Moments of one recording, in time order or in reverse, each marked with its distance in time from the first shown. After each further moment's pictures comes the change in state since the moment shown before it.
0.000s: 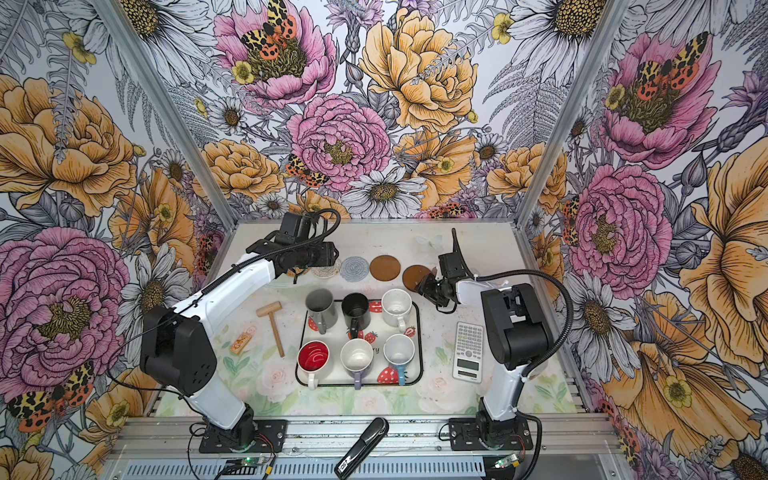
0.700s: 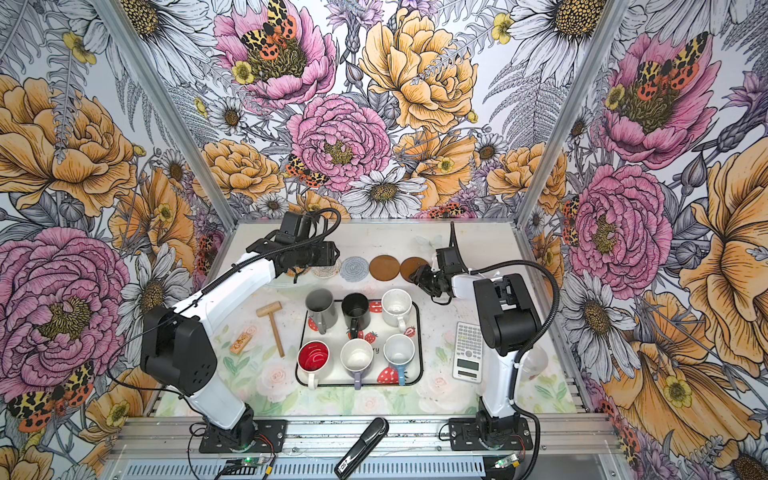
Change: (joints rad) left arm -0.002 0.003 0.015 -0.009 0.007 -0.003; right arm -0.011 0.124 0.096 0.129 -0.072 0.038
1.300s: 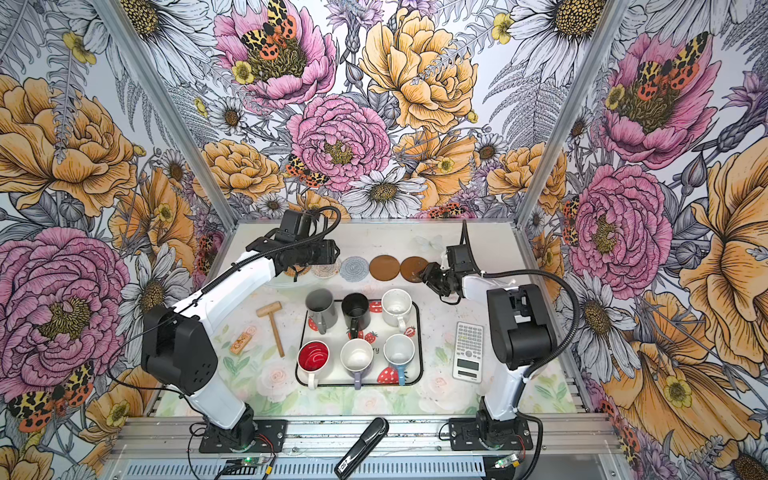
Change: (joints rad) left arm 0.000 0.004 0.016 -0.005 0.000 0.000; right arm -0.065 -0.189 -0.055 -0.101 -0.013 -0.018
